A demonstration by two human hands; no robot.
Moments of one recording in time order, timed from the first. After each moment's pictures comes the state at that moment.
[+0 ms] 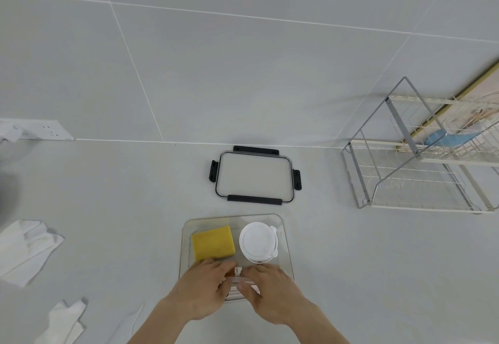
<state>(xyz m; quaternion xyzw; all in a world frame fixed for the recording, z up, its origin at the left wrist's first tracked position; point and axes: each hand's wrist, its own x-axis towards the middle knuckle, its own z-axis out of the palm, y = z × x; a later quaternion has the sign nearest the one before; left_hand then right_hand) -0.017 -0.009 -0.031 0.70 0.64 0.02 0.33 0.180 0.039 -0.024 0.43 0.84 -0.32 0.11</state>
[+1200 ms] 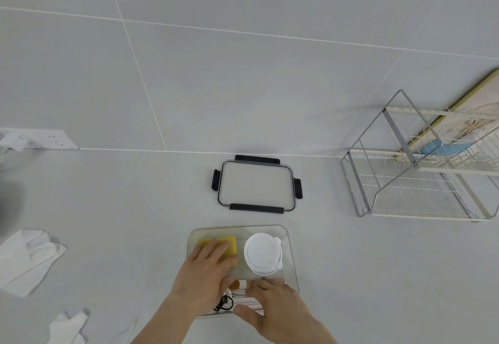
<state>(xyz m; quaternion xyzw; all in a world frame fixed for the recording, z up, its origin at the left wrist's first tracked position) -0.030 0.003 -0.003 0.78 0.62 -0.05 0.10 0.179 0.026 -0.017 0.43 0.85 -0.27 0.13</state>
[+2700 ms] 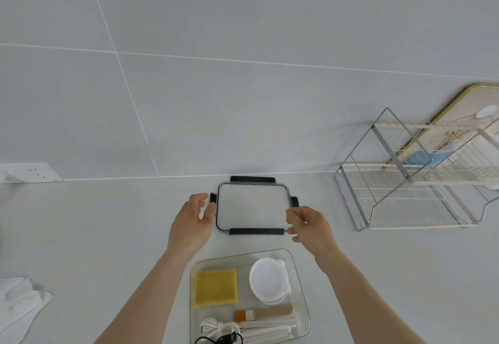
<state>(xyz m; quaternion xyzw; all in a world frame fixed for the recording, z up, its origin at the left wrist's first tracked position) -0.089 0.115 0.041 0.43 0.77 0.33 0.34 0.168 0.166 0.056 0.68 0.50 -0.47 -0.26</state>
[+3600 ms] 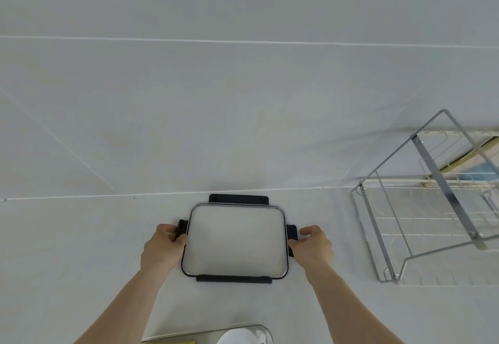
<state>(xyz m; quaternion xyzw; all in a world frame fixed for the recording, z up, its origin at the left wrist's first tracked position) -0.082 0.239 -0.063 0.24 0.88 0.21 0.35 0.210 0.324 -0.068 0.80 0.44 -0.39 -0.09</state>
